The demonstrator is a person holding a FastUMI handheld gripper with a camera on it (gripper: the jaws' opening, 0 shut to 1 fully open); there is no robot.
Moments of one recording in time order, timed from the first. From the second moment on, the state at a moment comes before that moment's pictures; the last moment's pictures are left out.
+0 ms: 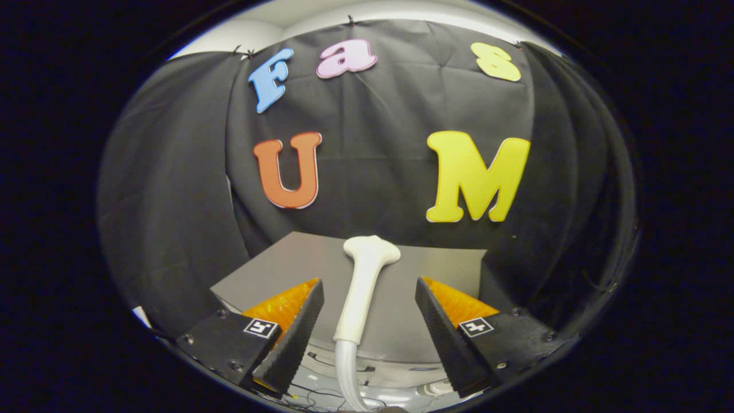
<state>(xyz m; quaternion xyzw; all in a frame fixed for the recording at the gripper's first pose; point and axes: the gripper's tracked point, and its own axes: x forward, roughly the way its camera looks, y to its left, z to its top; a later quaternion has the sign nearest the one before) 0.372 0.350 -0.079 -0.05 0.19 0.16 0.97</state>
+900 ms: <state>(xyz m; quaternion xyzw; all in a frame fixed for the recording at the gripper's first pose) 0.420 0.381 -0.149 -0.02 0.33 0.12 0.94</state>
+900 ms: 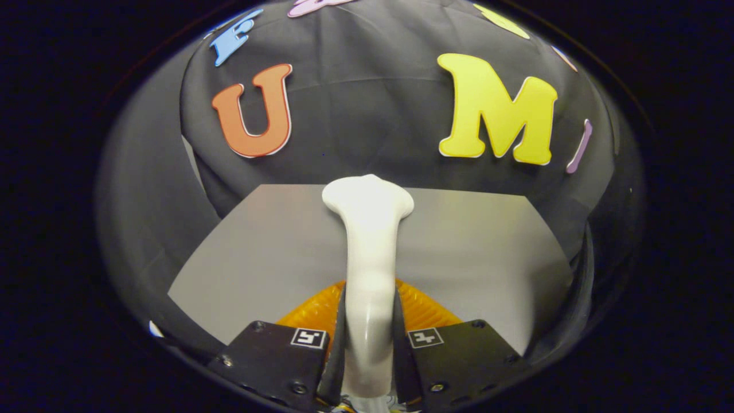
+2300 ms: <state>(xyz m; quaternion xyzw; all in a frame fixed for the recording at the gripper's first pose) 0.156 0.100 0.065 0.05 0.07 0.08 0.99</state>
